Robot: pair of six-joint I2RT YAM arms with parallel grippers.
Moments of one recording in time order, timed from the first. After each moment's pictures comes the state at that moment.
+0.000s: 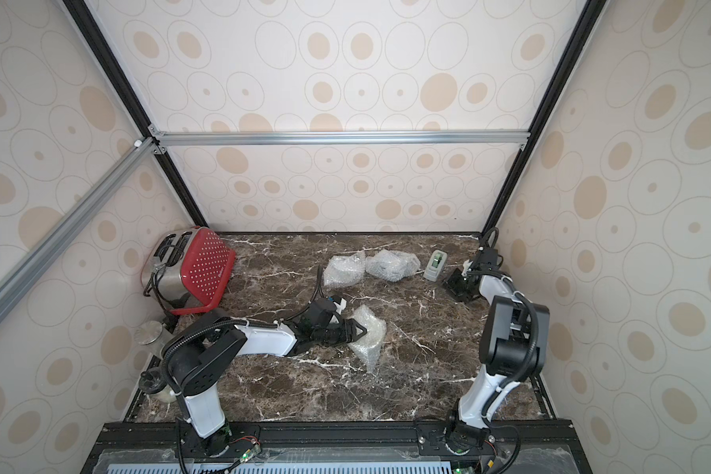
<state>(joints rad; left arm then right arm) -0.78 1.83 0.84 0.30 0.30 -0.92 -0.26 1.87 1.27 -0.46 -0.52 0.49</state>
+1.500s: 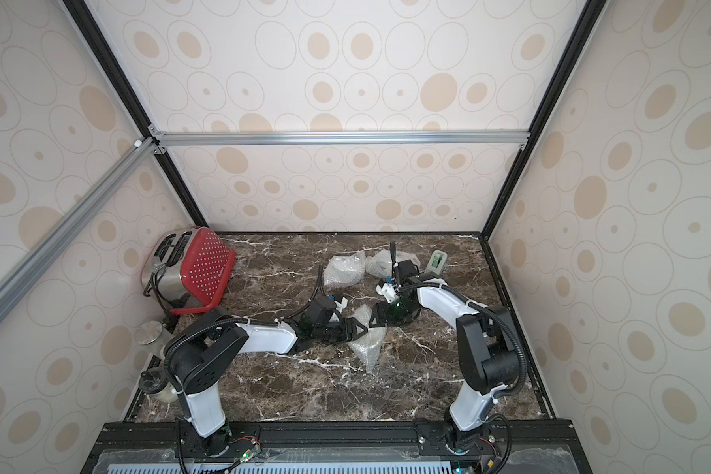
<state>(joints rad) -0.77 1.85 0.86 0.30 0.33 -0.90 0.34 1.71 1.15 -0.79 -0.50 0.11</state>
